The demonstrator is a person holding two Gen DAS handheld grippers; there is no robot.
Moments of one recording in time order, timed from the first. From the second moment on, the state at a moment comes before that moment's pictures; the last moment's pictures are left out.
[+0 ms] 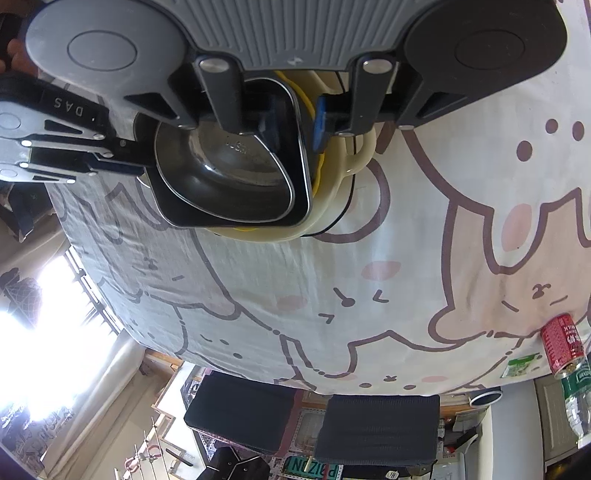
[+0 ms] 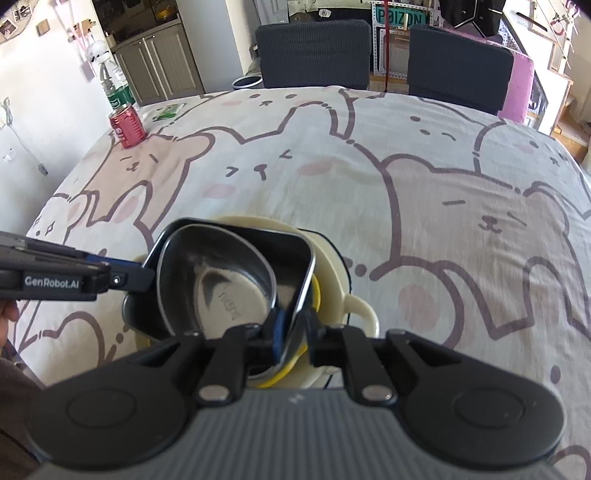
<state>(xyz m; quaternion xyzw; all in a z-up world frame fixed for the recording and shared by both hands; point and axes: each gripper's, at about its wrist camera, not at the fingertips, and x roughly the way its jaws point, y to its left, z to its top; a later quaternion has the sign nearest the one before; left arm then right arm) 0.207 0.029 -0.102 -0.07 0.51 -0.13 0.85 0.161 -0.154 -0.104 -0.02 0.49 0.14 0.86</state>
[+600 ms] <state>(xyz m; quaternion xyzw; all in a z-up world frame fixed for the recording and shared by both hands) 0.169 0.030 -0.052 -0.07 0.43 -0.14 0.89 0.136 -0.177 -0.071 0.01 0.43 0.13 0.89</state>
